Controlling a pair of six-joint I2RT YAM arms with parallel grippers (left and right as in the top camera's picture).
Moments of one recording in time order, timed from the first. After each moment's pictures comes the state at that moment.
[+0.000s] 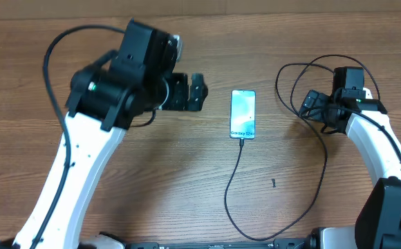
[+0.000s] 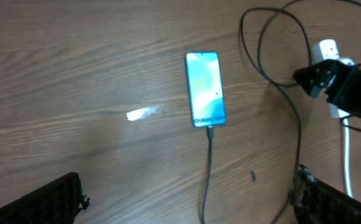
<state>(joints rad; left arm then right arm) -0.43 1.51 1.80 -1.25 0.14 -0.37 -0.11 1.60 1.05 -0.61 0.09 0.36</state>
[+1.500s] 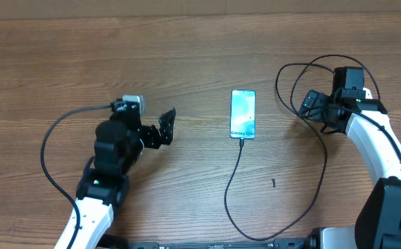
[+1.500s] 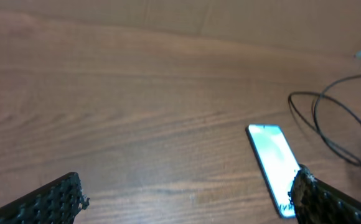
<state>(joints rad) -0.22 1.03 0.49 0.13 0.14 -0.26 -0.11 1.60 1.05 -0.61 0.09 0.36</state>
